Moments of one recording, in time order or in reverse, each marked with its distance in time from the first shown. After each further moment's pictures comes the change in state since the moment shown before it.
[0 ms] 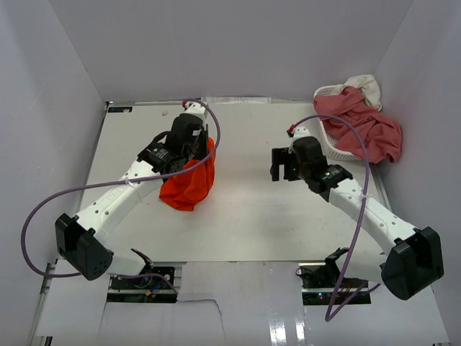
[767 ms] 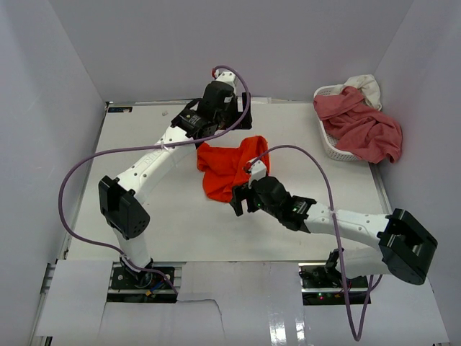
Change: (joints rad) left arm -0.041 0.439 0.550 -0.025 0.082 -0.082; right arm 0.495 0.063 -0.278 0.499 0.077 0.088
